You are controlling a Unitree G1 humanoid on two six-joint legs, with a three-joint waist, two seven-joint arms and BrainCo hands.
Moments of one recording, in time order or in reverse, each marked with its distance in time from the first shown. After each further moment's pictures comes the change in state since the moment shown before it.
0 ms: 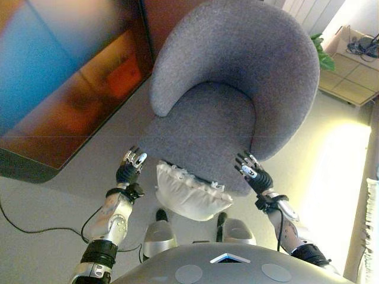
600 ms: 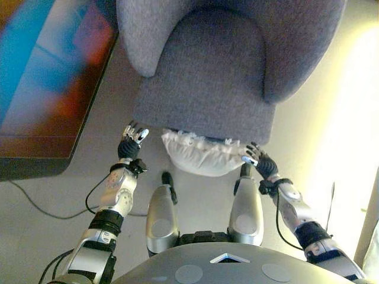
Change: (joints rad) left arm -0.287 0.049 -0.091 0.164 0.000 -0.164 0.050; right arm -0.285 -0.081 0.031 0.190 -0.181 -0.030 -0.202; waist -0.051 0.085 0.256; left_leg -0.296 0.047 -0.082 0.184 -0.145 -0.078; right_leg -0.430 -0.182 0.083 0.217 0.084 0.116
